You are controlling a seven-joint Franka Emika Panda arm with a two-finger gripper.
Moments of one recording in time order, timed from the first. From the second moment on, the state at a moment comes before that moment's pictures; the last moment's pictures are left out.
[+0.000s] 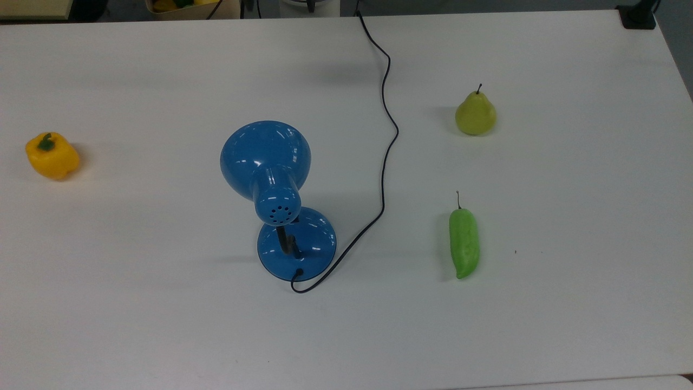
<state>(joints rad) 0.11 -0.06 -0.08 -1.72 0.08 1.59 0.07</state>
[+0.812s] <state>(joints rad) 0.12 -0.05 0.03 -1.63 0.11 1.64 0.16</state>
